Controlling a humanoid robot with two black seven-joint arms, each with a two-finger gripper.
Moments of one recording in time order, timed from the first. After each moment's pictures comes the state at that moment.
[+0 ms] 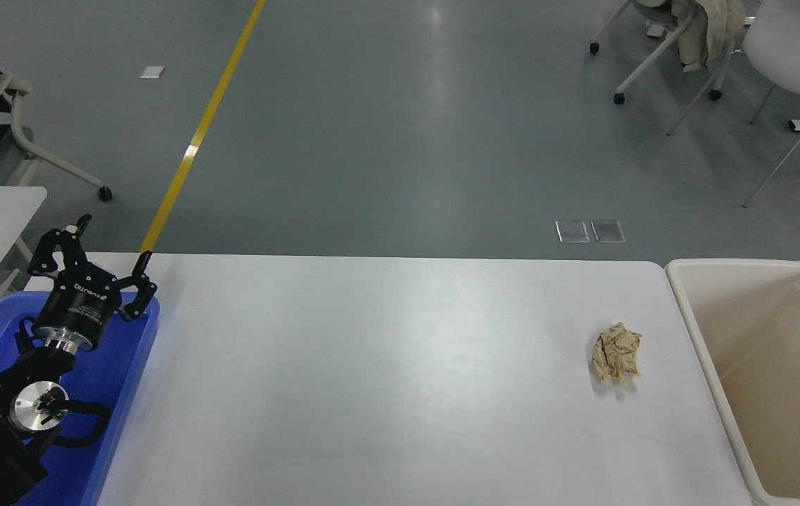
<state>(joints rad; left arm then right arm) -0.54 0.44 -0.74 -0.41 -0.02 -0.66 -0.59 0.59 -0.37 0.30 -0.09 -0.48 0.04 0.03</state>
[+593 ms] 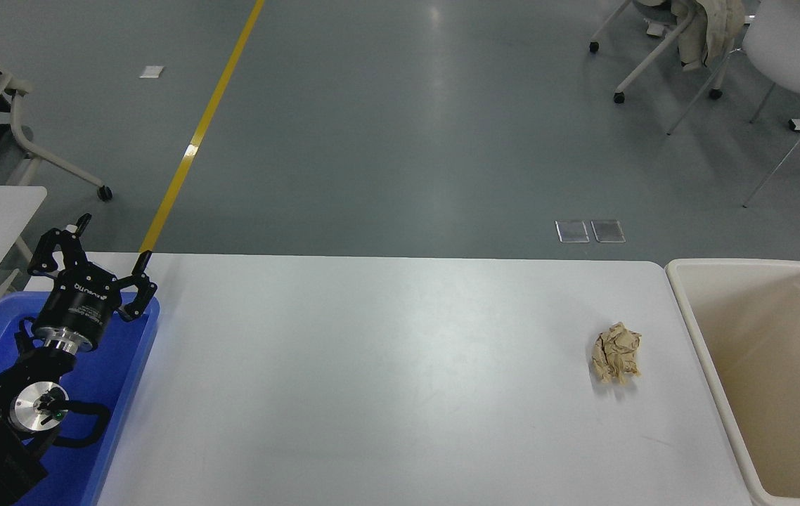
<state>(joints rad) -0.54 0.44 -0.74 -0.41 -0.02 -0.66 -0.59 0.80 -0.51 0.38 -0.03 -0.32 0.04 0.08</state>
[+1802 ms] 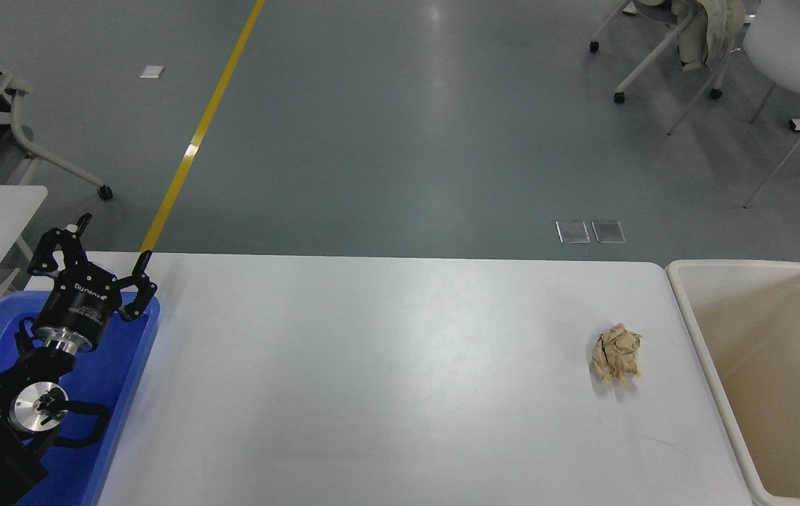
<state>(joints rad) -0.54 0.44 -0.74 -0.41 -0.02 -0.66 -0.59 0.94 -0.58 0.99 0.53 -0.20 0.04 0.19</state>
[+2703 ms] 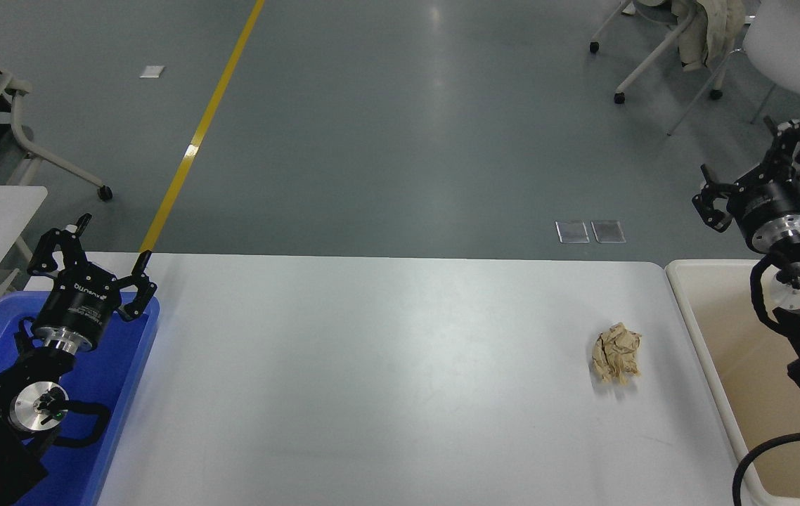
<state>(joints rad) -0.54 0.44 -0.74 -0.41 -0.02 -0.66 -0.59 0.61 -0.39 1.09 0.65 -0.21 0.11 0.31</state>
